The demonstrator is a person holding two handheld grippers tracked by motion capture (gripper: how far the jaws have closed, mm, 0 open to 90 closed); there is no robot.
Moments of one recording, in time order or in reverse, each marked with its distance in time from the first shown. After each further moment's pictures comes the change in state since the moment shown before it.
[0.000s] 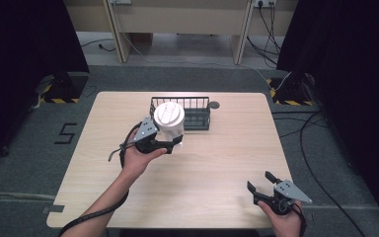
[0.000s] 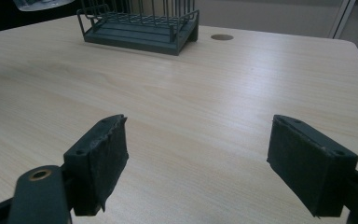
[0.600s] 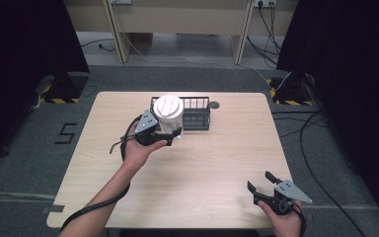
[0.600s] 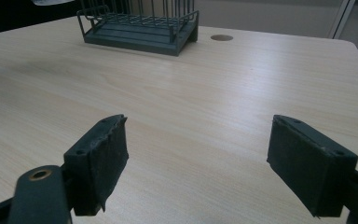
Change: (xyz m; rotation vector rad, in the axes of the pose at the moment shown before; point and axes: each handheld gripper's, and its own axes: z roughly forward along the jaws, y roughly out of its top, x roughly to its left) left arm 0.017 0.006 0.011 0.011 0.035 0.002; right arm 0.000 0.000 0.000 -0.004 0.001 0.003
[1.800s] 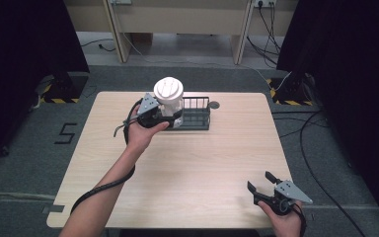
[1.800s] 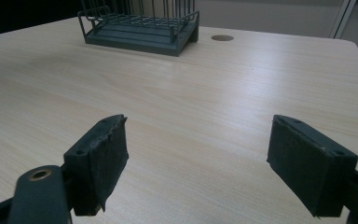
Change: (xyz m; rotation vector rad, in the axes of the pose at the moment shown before) left arm 0.031 0.027 0.027 -0.021 0.060 -0.017; right arm 0.000 0.000 0.000 0.000 0.003 0.002
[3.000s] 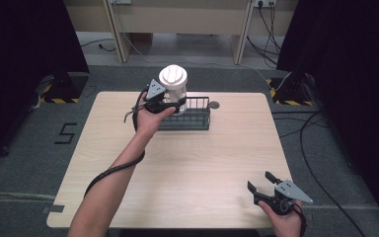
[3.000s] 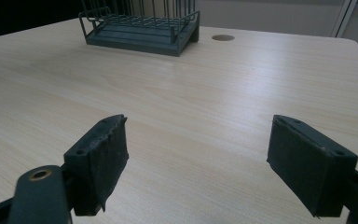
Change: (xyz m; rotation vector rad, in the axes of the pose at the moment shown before) left arm 0.022 0.012 0.044 0.020 0.067 -0.036; right arm -0.001 0.000 0.000 -0.002 0.006 0.007
